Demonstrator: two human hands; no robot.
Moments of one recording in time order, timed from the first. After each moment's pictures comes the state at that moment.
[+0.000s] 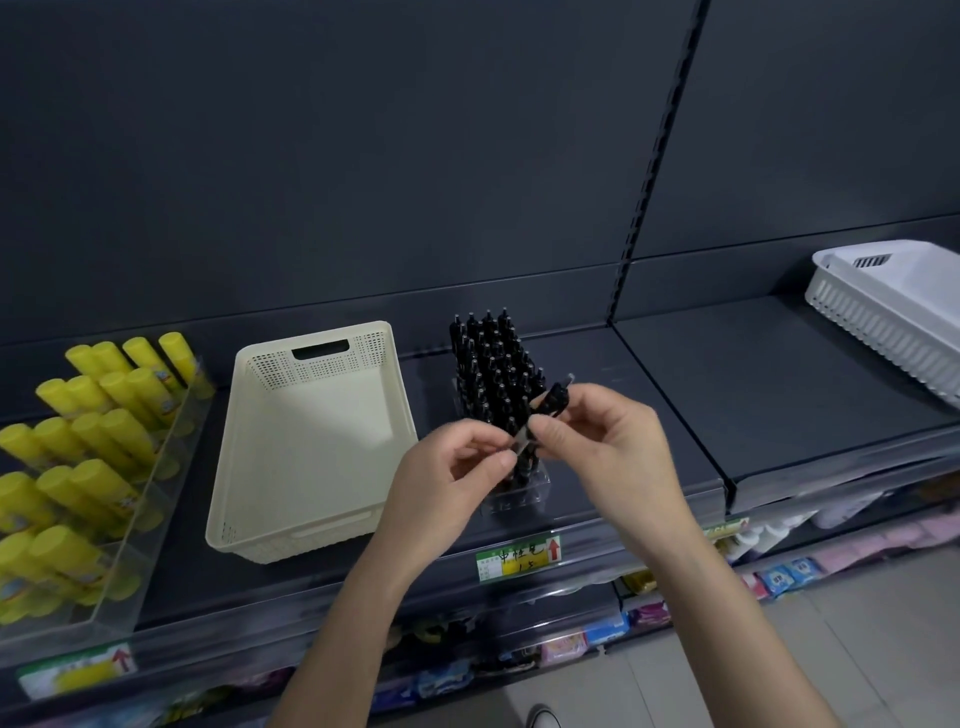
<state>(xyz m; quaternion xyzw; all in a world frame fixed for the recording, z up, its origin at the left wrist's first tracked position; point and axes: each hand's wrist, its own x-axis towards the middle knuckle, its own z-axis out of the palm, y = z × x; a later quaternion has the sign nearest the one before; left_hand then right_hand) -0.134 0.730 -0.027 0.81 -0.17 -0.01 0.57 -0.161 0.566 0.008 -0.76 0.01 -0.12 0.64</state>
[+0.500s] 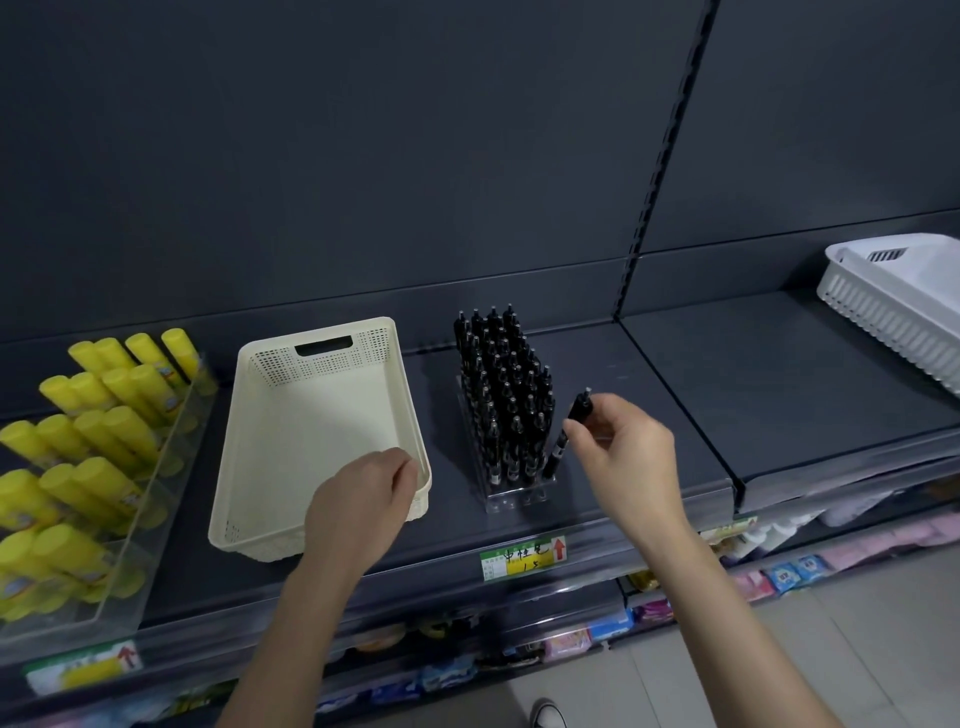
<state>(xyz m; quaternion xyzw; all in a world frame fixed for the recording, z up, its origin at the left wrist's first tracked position) -0.110 0.788 -0.074 0.98 -0.08 0.06 0.19 -0.142 0.547 -0.033 -0.89 0.09 -0.20 0.39</state>
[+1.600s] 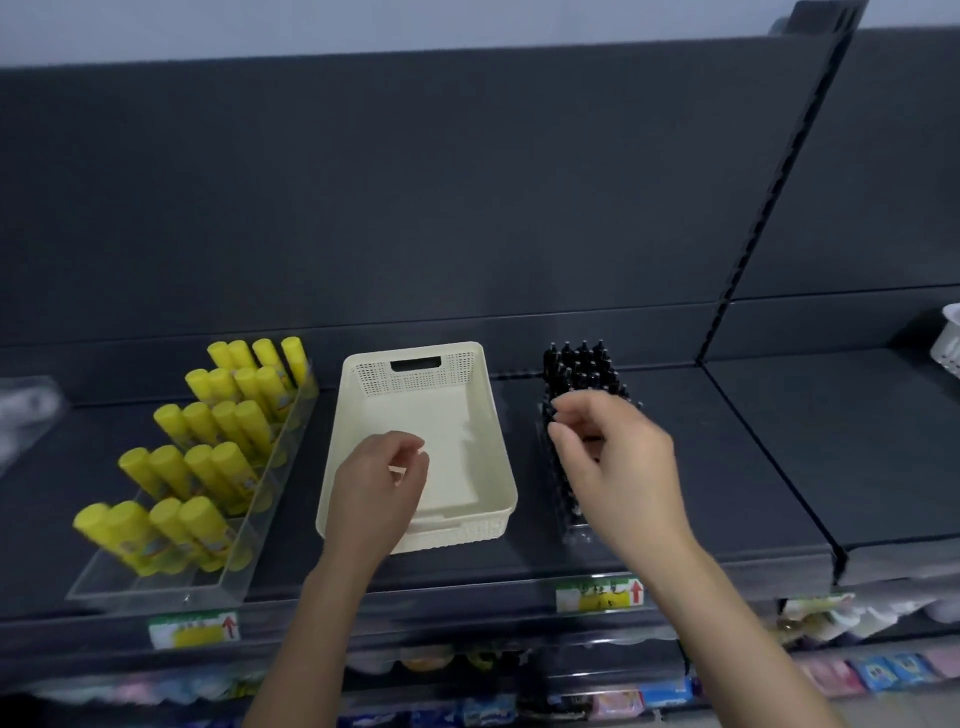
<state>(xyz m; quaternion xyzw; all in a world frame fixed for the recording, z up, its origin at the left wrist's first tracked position) -0.109 0.847 -0.055 0.90 -0.01 0.18 0.39 -0.138 0.632 0.014 -0.87 -0.05 -0.21 0.44</state>
